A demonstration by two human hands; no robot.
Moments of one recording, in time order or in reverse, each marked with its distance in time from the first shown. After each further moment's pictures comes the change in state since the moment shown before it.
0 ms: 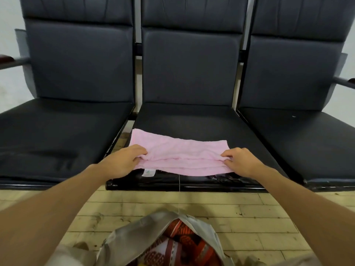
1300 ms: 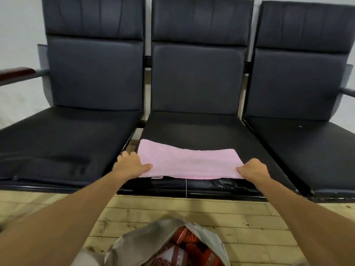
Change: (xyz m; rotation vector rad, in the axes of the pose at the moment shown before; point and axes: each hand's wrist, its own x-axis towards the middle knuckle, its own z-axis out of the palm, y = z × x) left_hand 0.003 0.028 -0.003 0.072 0.061 -0.654; right_hand 0.005 -0.004 0.006 0.305 0.149 0.586
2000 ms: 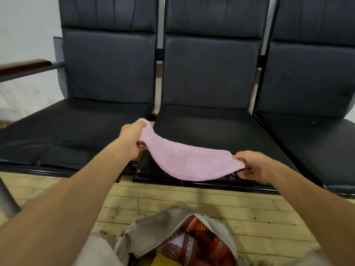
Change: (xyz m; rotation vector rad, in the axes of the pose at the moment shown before) left_hand -0.040 0.005 -0.070 -1.444 0.047 -0.233; right_hand -0.034 -0.026 -0.008 0.579 -0.398 0.092
